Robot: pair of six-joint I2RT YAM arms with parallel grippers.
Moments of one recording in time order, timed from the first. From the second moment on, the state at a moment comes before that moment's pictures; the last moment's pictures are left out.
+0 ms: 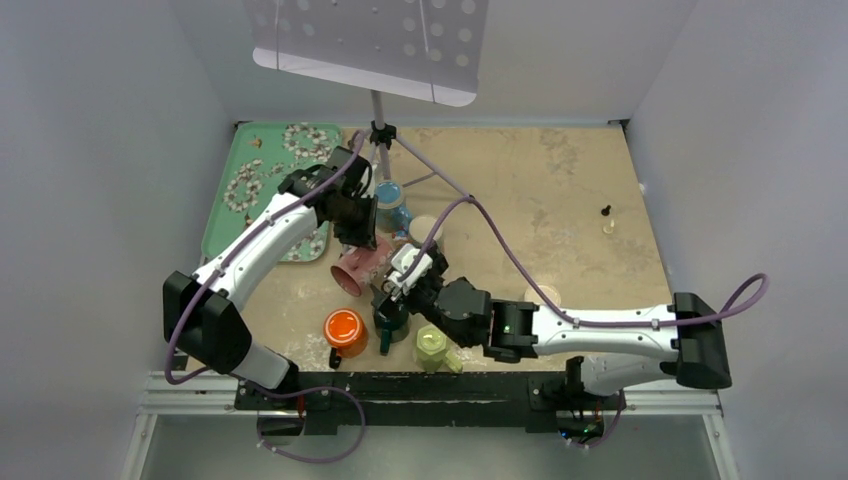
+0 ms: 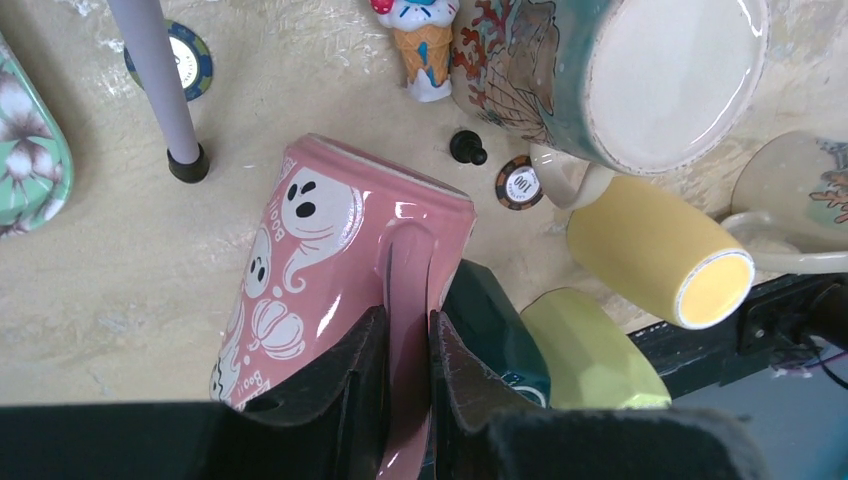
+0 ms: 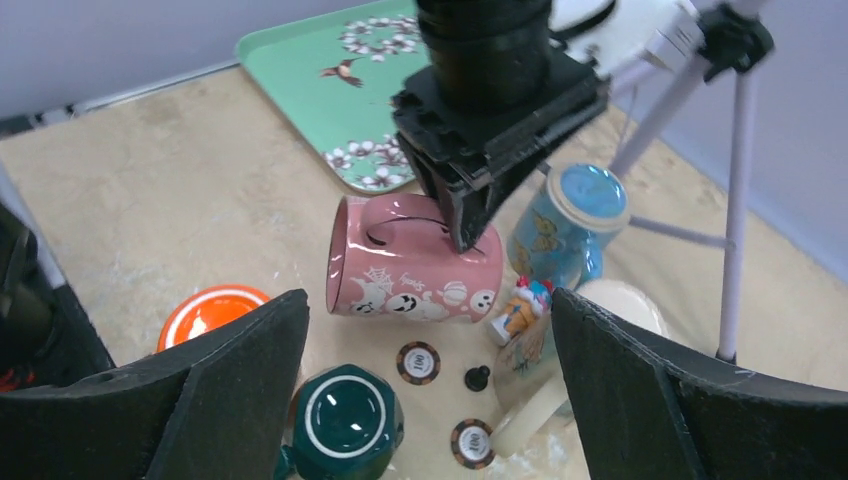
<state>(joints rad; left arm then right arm) -0.47 1.50 1.37 -0.99 0.12 -0.33 1.38 1.26 0.89 0.27 0.54 -0.17</state>
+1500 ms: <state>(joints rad) -0.43 1.45 1.35 -0.98 0.15 -0.56 1.42 1.94 1.40 -0.32 1.13 0.65</state>
